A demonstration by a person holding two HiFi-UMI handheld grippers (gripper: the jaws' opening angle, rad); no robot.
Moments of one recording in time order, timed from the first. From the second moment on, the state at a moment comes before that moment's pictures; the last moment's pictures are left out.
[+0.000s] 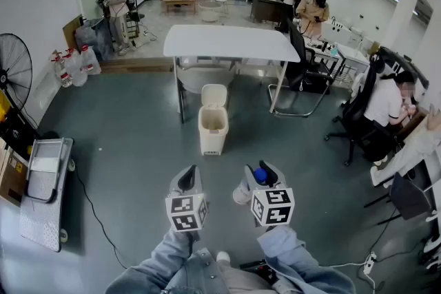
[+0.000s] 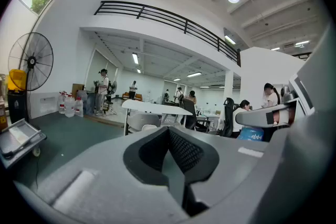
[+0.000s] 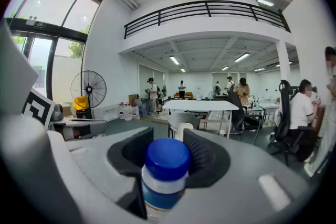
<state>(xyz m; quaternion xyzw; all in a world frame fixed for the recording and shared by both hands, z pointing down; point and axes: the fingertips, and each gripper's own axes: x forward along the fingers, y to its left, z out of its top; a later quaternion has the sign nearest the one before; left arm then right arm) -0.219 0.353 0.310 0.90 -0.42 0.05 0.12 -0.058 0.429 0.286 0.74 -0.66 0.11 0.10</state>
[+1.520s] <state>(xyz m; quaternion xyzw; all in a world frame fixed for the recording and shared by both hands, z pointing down) -0.122 0.152 0.341 0.89 -0.44 0.06 0.13 0.072 0.231 0.321 0.74 -0.65 0.17 0.07</state>
